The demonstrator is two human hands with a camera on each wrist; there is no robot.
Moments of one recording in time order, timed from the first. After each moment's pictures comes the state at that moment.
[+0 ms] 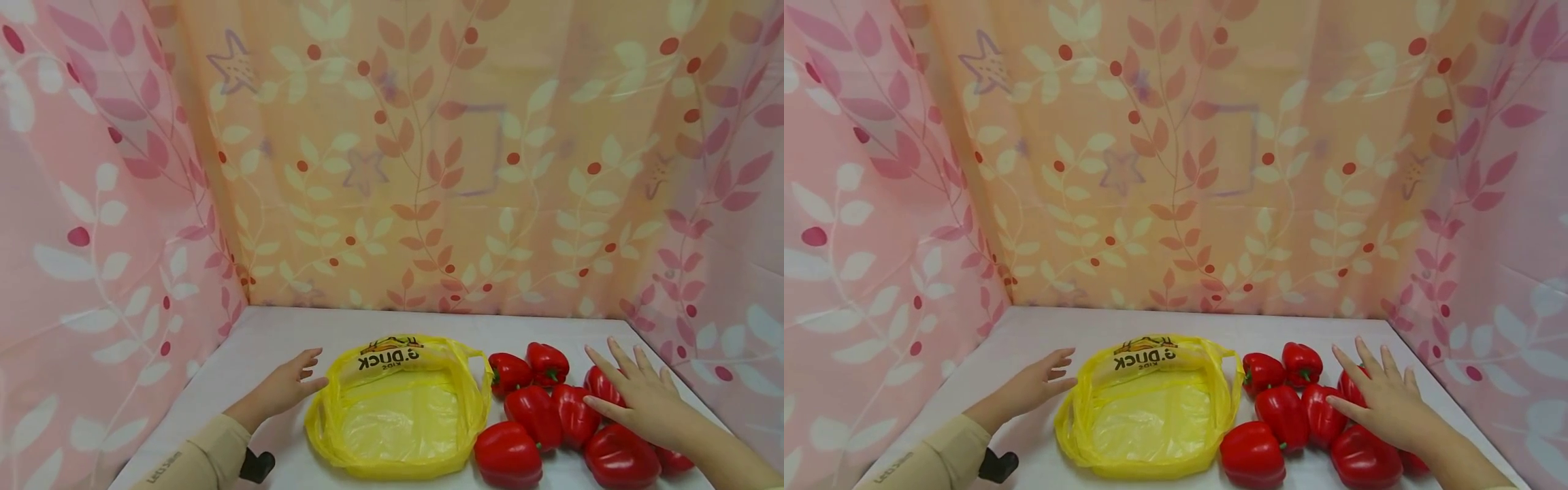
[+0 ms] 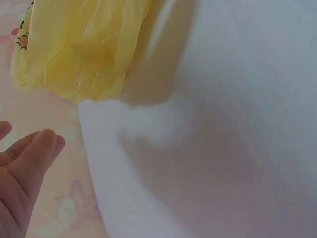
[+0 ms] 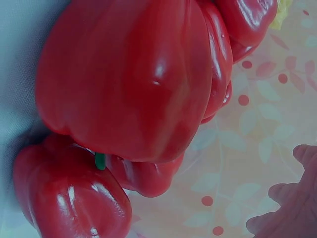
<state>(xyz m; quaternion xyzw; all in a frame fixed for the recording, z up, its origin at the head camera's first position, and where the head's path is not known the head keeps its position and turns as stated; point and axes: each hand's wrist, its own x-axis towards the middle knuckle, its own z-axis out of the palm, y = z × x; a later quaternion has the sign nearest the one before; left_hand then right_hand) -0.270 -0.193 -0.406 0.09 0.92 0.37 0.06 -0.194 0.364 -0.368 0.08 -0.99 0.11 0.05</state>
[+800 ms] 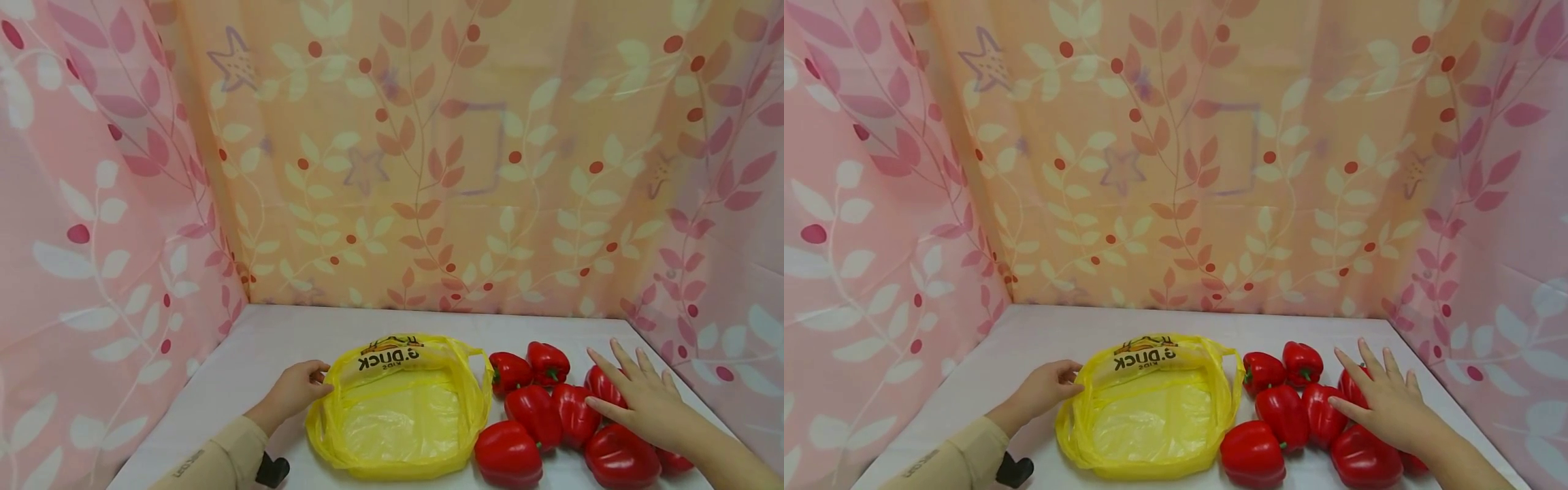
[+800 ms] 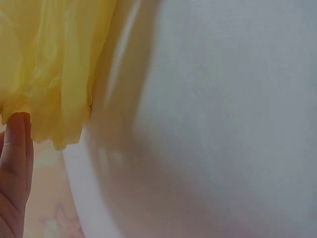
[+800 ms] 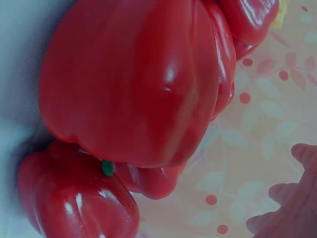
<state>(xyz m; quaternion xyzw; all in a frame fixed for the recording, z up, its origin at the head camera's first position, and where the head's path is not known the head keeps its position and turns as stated) -0.278 -0.177 -0.427 0.06 0.93 0.35 0.01 -0.194 0.366 -0.371 0.07 -0.99 0.11 0.05</state>
